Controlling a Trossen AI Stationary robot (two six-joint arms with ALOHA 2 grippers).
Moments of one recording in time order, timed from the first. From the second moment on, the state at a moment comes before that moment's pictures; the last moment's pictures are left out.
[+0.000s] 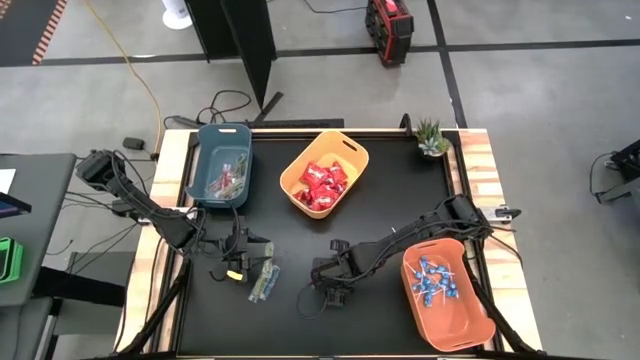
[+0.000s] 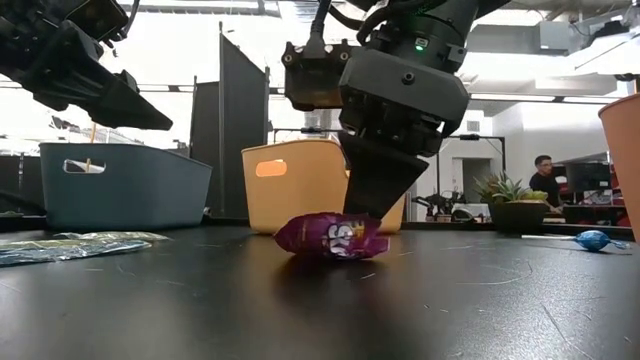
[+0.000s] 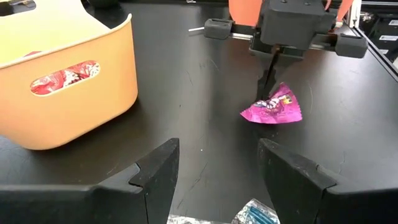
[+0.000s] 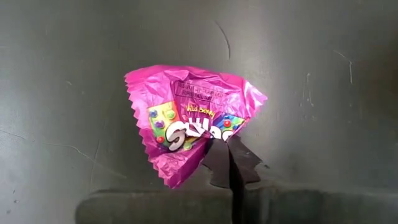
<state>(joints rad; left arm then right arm) -0.62 1.07 0.35 0.23 -0.71 -0.35 0.36 2.12 1.51 -0.59 0.17 0.44</state>
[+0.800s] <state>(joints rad) -0.62 1.07 0.35 0.23 -0.71 -0.36 0.39 2.11 1.62 -0.60 0.26 0.34</state>
